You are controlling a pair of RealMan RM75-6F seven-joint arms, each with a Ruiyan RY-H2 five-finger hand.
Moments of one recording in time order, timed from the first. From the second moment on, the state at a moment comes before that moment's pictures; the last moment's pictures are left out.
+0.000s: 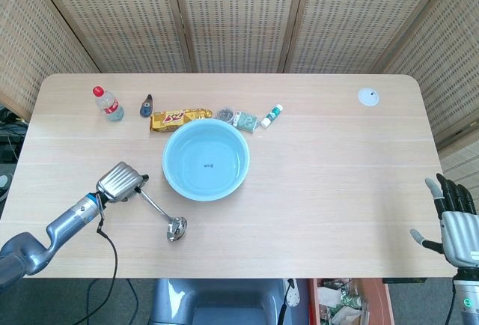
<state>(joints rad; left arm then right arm) -0.71 -1.56 0.15 -0.82 1.69 1.00 -0.16 0.07 -1.12 0.09 -1.58 -1.45 1.47 -0.01</state>
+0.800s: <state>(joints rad) -0.80 -1.12 -0.03 -1.57 1.38 0.82 0.22 0.06 -1.10 0.10 -1.59 -1.43 1.48 0.02</state>
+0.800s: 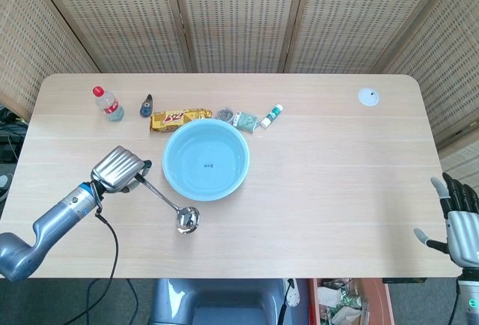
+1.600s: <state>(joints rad) -1.17 -1.26 -0.09 -1.48 0.53 0.76 0.84 0.08 -1.10 0.11 -1.57 -1.39 1.42 0.06</state>
